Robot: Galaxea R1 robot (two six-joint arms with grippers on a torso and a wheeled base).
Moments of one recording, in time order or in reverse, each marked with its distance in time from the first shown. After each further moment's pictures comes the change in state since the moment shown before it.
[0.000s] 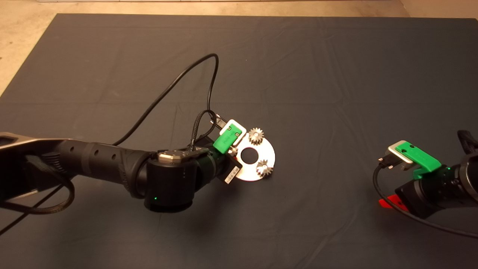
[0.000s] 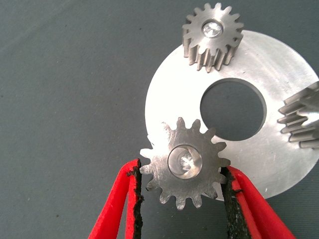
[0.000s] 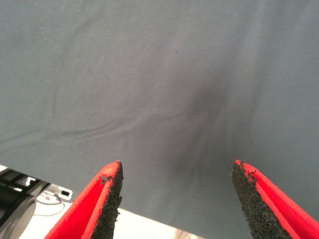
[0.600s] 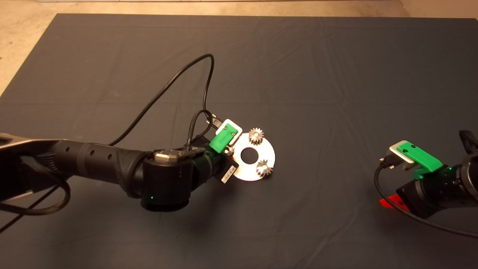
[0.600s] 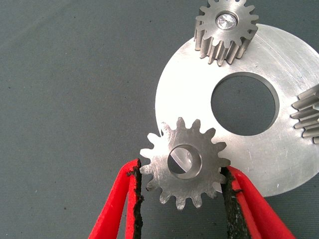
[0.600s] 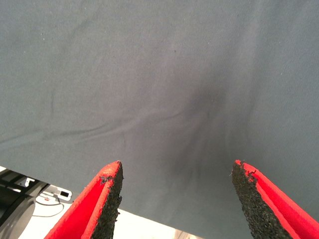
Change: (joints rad) left arm 0.001 -0.014 0.000 -0.001 0.001 -0.007; right arm 0.000 -0.003 0.000 0.000 0.000 -0.001
